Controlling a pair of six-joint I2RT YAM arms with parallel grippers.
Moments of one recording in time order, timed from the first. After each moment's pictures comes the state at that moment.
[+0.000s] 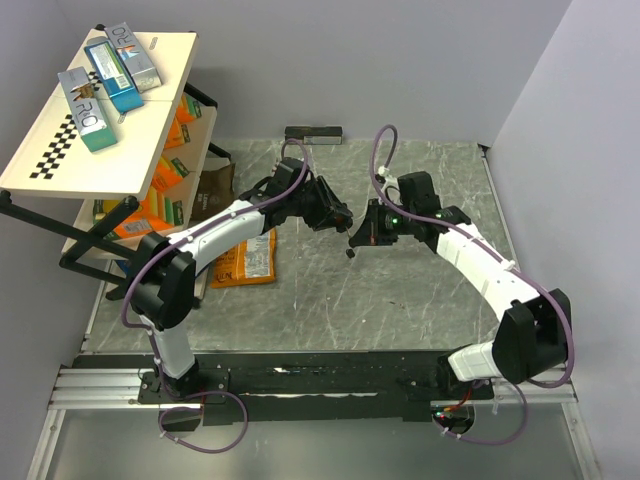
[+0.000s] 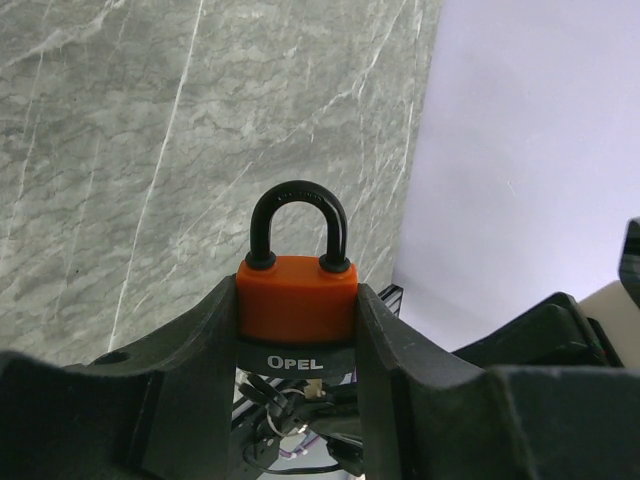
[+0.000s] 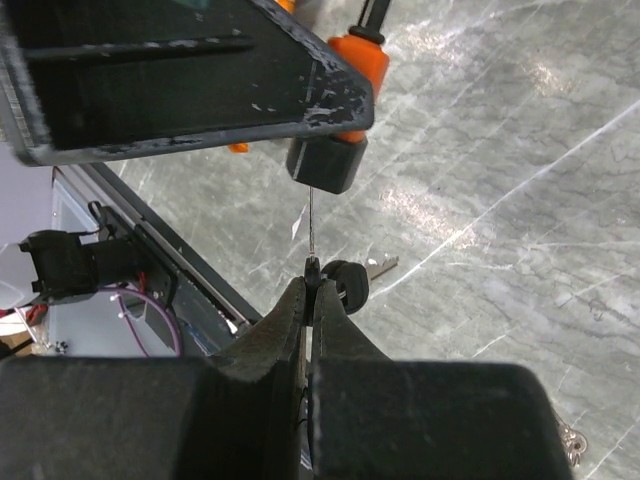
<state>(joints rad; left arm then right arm) -0.63 1.80 1.42 -0.22 0.32 -1.10 0.36 1.37 1.09 -0.51 -0.53 0.38</state>
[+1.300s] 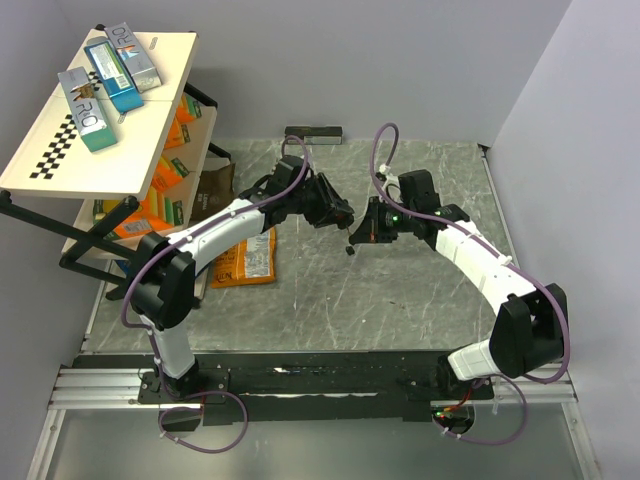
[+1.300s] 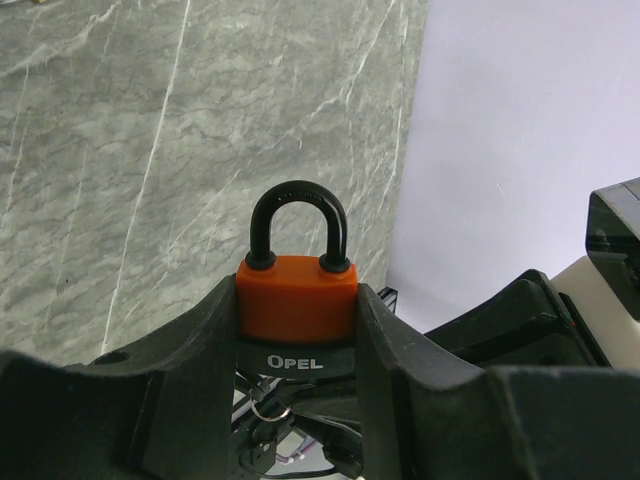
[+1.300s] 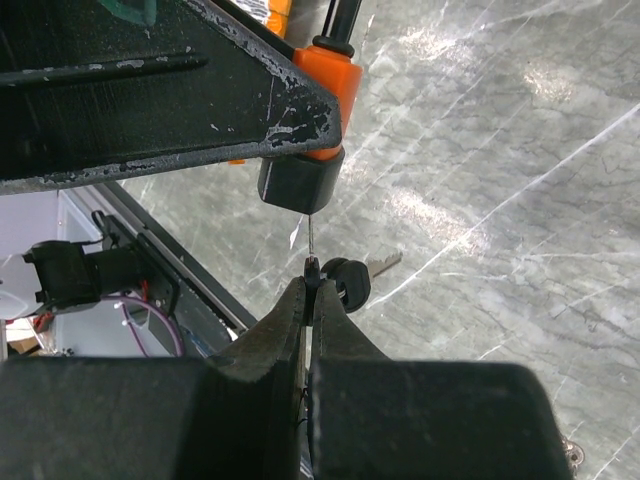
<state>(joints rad) -0.63 1.80 1.44 -0.21 0.32 -1.10 0.34 1.40 1.10 -0.48 -0.54 0.39</state>
